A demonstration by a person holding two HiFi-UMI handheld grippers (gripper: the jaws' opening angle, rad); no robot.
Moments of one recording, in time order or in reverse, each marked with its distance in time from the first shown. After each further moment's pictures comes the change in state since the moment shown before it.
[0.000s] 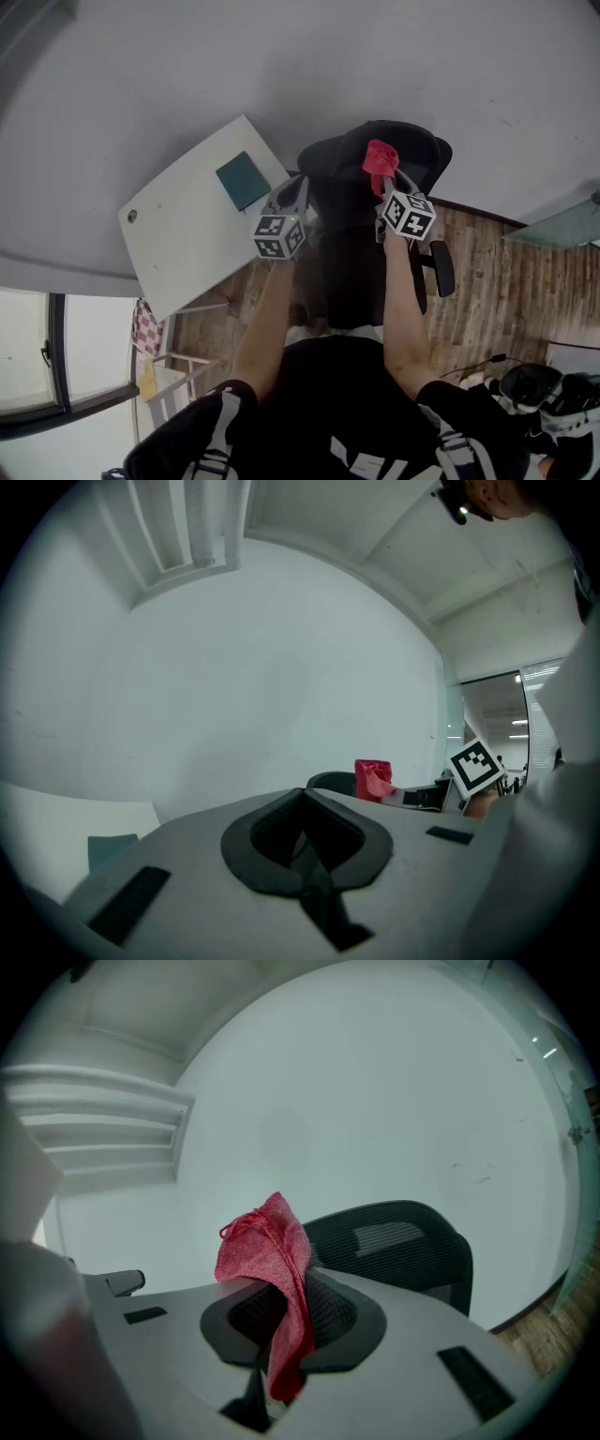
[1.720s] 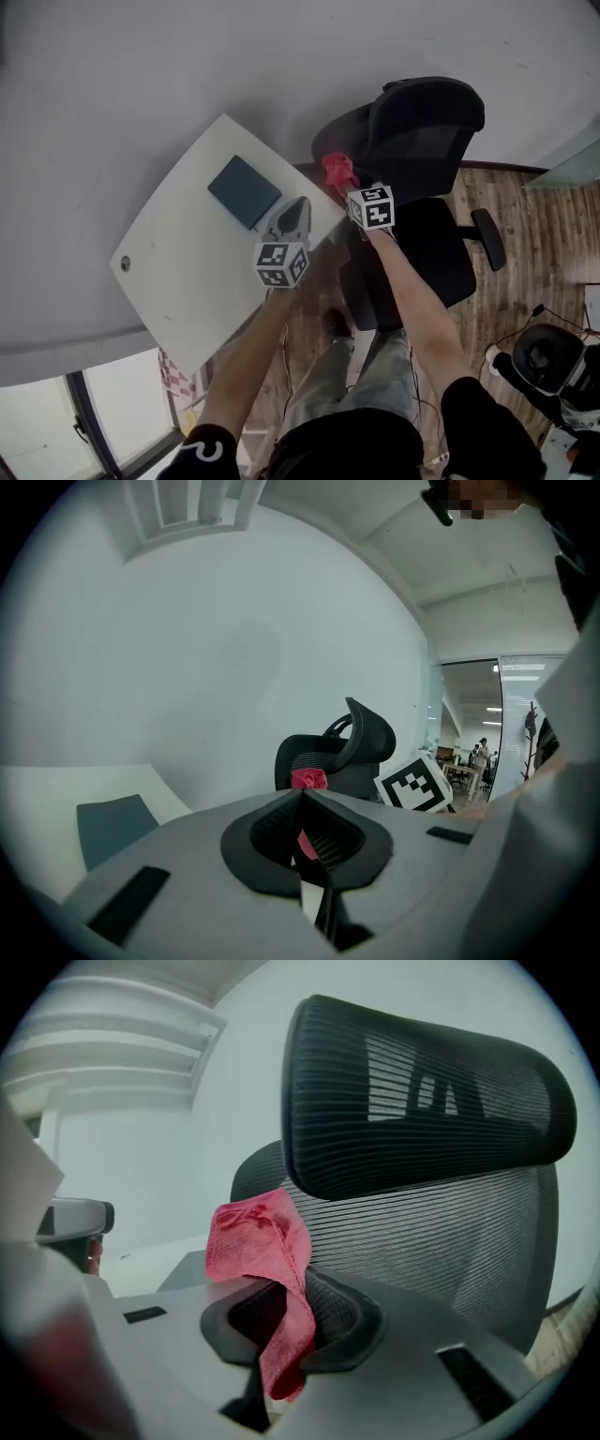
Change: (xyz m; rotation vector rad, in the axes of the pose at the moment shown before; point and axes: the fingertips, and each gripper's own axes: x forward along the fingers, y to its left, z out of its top) left arm 0.004 0.113 -0.148 0.047 0.150 -0.133; right arm 0.158 0.074 -0.225 -0.179 0.182 0.048
